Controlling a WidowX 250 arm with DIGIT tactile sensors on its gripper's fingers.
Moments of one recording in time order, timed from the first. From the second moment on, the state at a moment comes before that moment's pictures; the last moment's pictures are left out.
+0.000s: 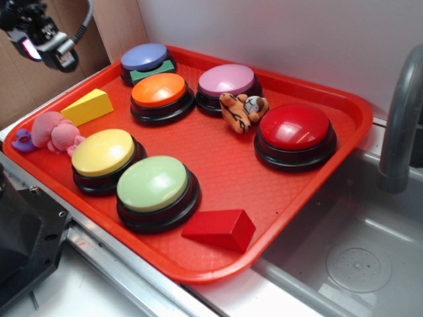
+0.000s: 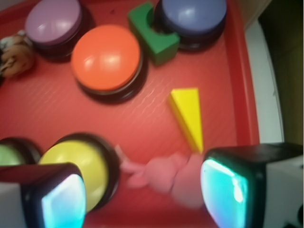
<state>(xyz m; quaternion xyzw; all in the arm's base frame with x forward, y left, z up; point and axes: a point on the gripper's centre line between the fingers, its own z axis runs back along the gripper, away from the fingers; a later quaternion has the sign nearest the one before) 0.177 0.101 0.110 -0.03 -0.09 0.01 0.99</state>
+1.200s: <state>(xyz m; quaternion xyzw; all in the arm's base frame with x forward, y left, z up) 0.206 0.125 0.015 -0.01 -0.07 0.01 1.00</state>
